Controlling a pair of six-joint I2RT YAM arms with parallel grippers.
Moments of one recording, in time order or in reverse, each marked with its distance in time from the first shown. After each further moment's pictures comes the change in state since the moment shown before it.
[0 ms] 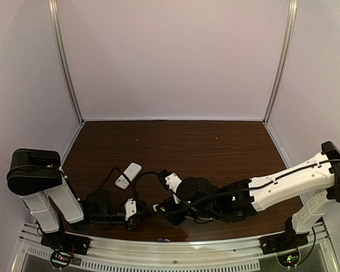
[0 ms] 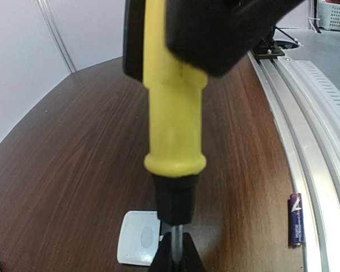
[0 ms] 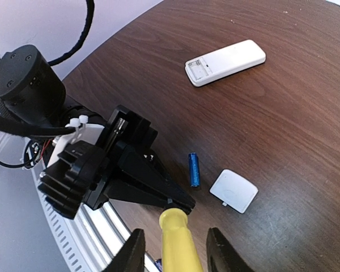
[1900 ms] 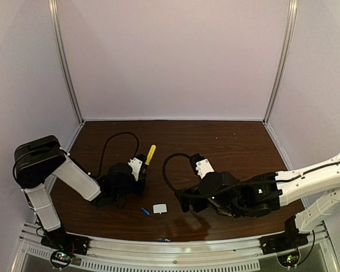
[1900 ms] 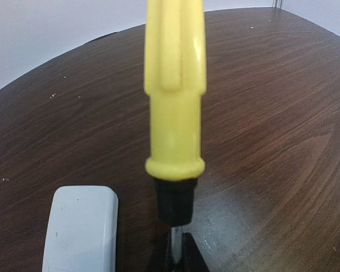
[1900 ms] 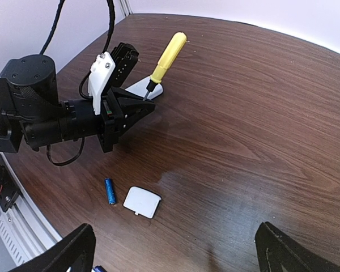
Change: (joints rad) left arm 0.222 0.051 0.375 -0.525 -0.576 -0.420; right arm -0.008 -0.221 -0.087 -0.192 0.349 0.078
